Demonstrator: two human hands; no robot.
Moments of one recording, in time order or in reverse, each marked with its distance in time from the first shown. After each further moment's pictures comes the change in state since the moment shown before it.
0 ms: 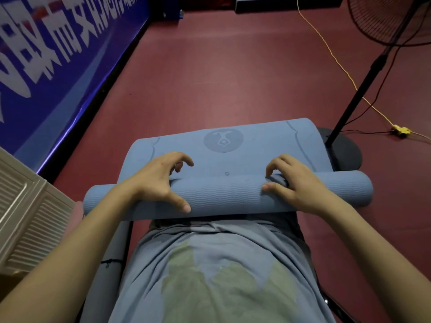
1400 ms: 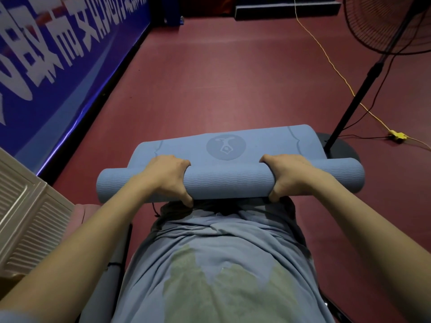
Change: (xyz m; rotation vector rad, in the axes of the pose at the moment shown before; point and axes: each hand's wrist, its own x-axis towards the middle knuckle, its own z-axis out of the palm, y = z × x) left_hand 0.028 0.027 0.001 0.642 -0.121 -0.194; right_hand 0.053 -0.021 -0.023 -0.425 -0.400 0.186
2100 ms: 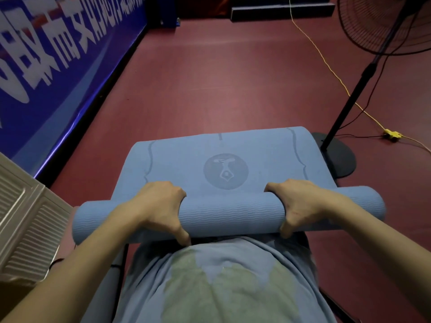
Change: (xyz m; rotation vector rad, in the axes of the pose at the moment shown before) left_hand -0.068 0.022 -0.005 -0.017 -0.175 0.043; right_hand -0.058 -0.015 0.006 0.053 -0.212 -0.075
